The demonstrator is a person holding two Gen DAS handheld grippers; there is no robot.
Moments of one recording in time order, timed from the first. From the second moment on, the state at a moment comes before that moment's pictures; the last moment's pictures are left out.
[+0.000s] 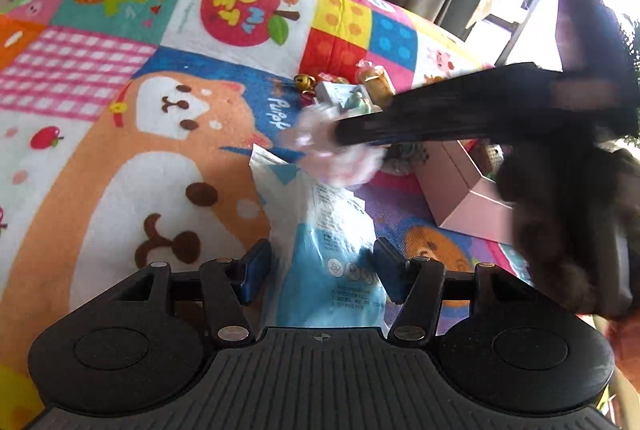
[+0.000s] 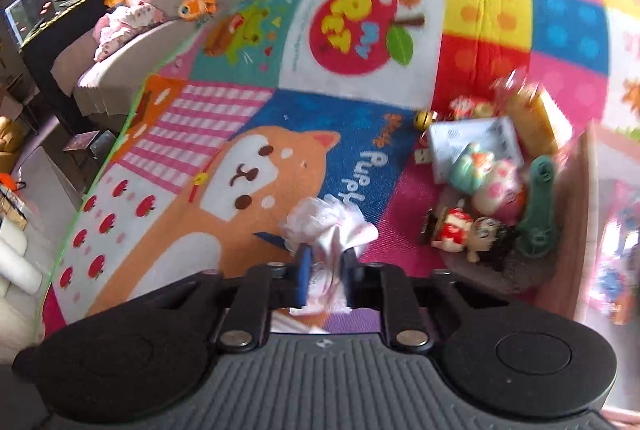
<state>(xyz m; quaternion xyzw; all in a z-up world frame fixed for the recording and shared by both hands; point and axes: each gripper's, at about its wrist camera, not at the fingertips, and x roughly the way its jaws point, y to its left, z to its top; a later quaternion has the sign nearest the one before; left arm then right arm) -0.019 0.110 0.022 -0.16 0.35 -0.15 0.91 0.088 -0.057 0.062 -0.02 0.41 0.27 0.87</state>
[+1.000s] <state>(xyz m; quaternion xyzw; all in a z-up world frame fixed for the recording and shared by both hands) 0.078 -0.086 0.108 -0.09 0.27 -0.25 0.93 -0.121 -0.308 0.059 0.11 0.32 0.13 0.93</state>
